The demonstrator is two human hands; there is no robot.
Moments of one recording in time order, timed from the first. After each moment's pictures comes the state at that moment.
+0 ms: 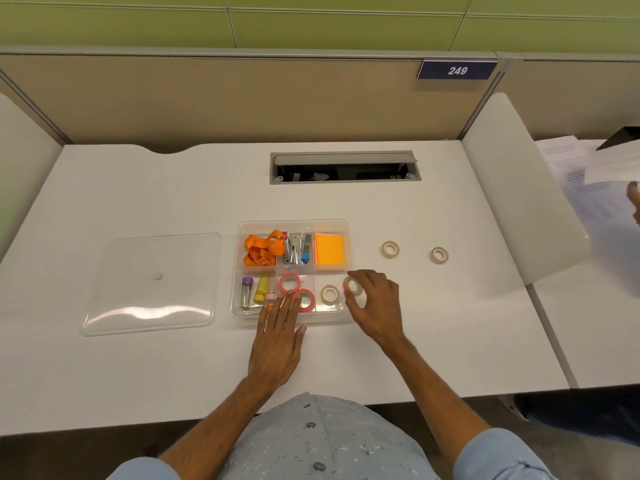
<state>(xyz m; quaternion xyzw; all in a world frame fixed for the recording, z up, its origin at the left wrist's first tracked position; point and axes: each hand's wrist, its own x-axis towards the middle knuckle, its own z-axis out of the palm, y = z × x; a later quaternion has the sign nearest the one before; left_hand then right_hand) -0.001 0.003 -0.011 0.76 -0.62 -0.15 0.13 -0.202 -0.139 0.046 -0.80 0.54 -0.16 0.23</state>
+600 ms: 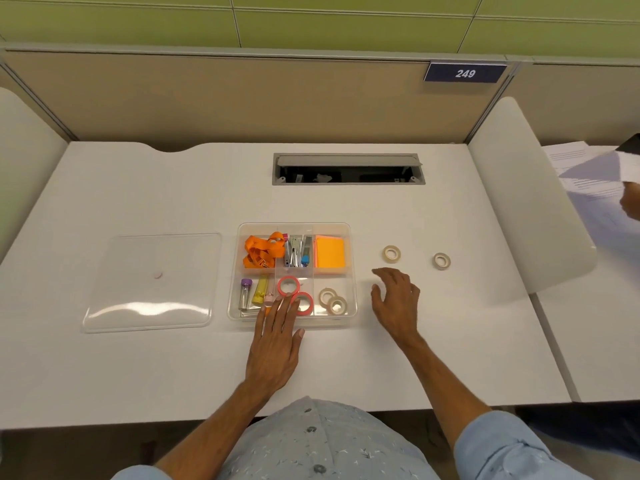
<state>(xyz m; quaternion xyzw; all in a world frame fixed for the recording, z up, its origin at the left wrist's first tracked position) -0.003 0.001 -0.013 0.77 -0.61 -0.15 0.11 -0.228 -0.173 0.046 -0.75 0.61 -0.12 0.21</state>
